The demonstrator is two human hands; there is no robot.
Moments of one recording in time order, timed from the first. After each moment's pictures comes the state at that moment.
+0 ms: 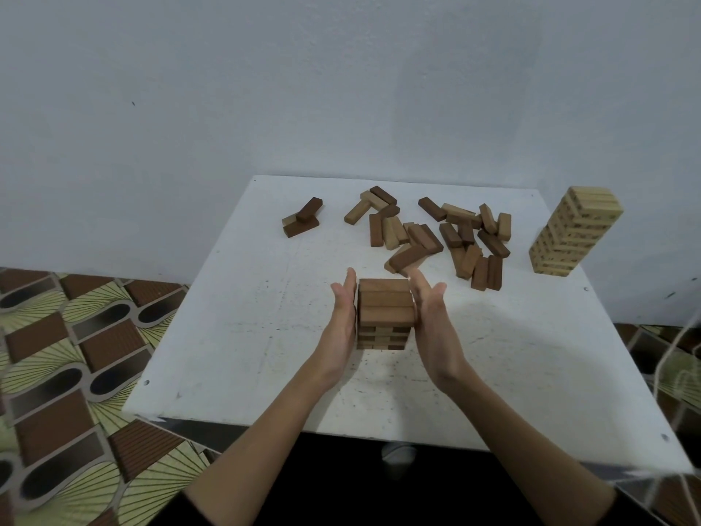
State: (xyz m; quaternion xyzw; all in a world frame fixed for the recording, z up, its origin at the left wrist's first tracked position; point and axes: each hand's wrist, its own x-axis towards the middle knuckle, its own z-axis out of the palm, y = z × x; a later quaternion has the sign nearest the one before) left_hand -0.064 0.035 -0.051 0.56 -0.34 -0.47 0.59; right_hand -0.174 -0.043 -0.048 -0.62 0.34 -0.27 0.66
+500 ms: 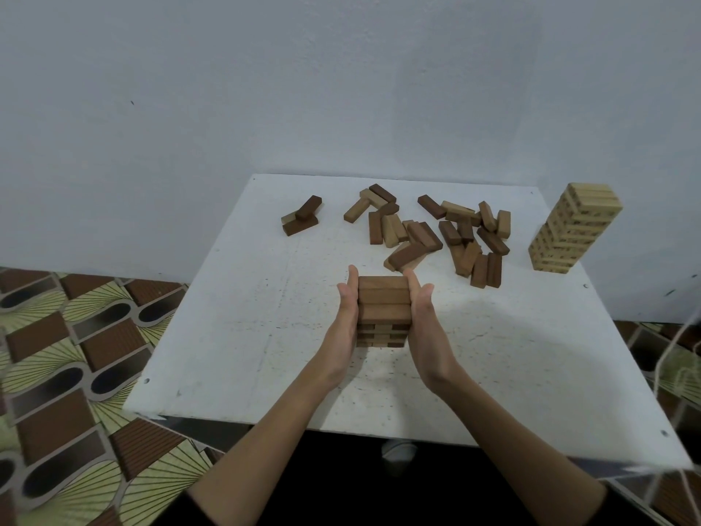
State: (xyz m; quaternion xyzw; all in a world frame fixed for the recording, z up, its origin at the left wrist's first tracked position) left_hand -0.070 0.036 -0.053 0.59 -0.33 -0.47 0.57; right_hand -0.173 -0.034 -0.054 -0.63 0.32 -0.25 0.67
